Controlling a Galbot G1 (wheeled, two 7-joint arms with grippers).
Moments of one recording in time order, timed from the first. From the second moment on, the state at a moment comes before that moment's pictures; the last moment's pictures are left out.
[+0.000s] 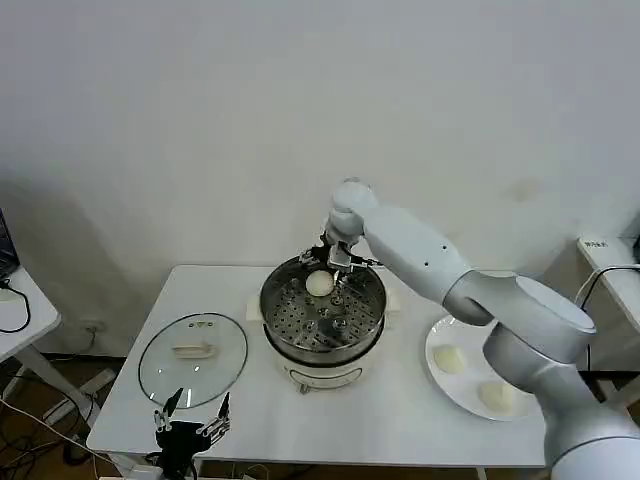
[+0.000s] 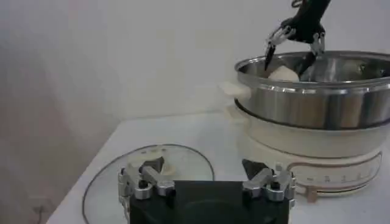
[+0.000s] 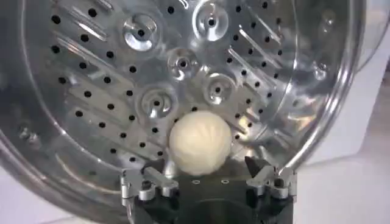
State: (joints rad) left arm 1.78 -1.51 -0.64 -2.22 0.01 0.24 0.11; right arm 0.23 1.38 -0.72 0.90 -0.74 0.72 -1.04
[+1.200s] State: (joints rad) left arm 1.78 -1.47 -0.63 -2.24 0.00 0.25 0.12; right arm 0.27 0.64 -0.82 1.40 -0.04 -0.12 -1.10
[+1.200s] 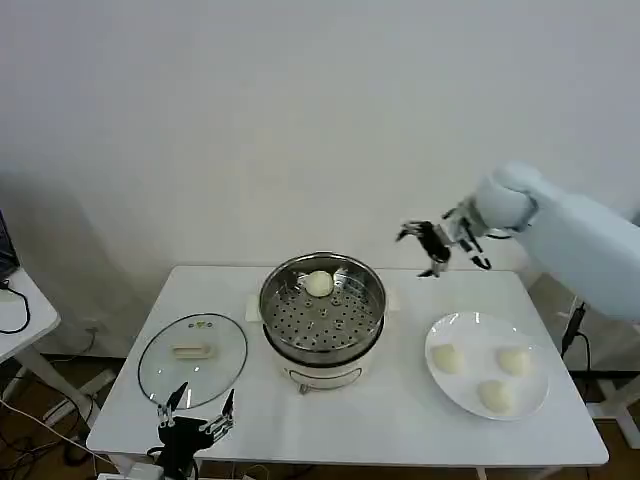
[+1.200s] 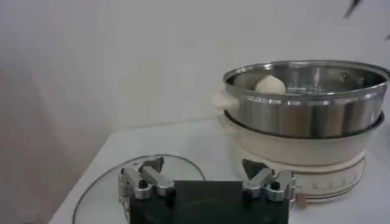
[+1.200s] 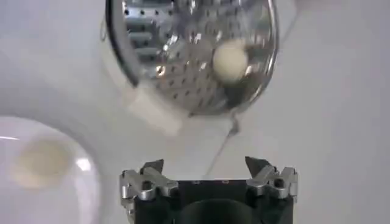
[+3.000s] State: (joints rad) left arm 1.75 -1.47 -0.64 -2.19 0.00 0.25 0.13; right arm -0.11 0.77 -0.67 1.19 -0.19 -0.37 -1.22
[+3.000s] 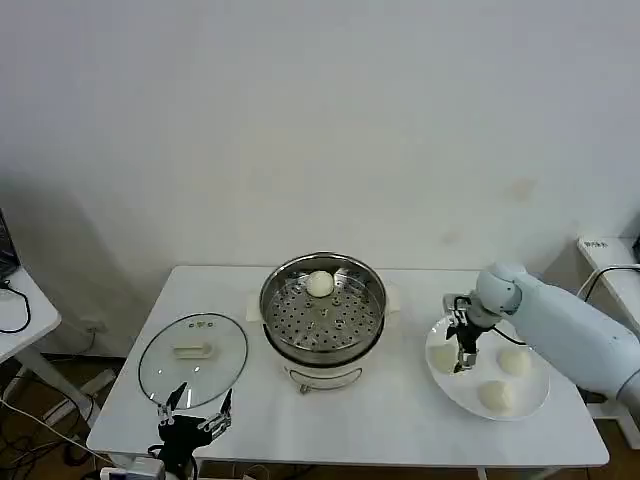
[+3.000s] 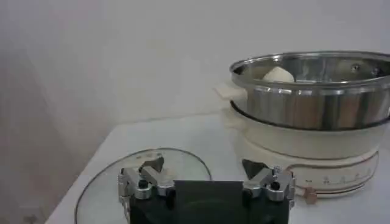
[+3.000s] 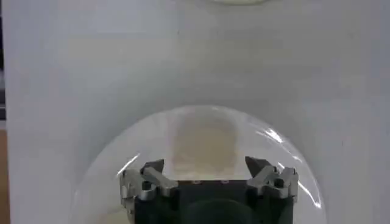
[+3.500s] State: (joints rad) left arm 1.75 -1.47 -0.64 -2.19 0.00 0.25 0.12; right arm -0.13 0.79 -0.66 1.16 -0.20 -0.36 -1.19
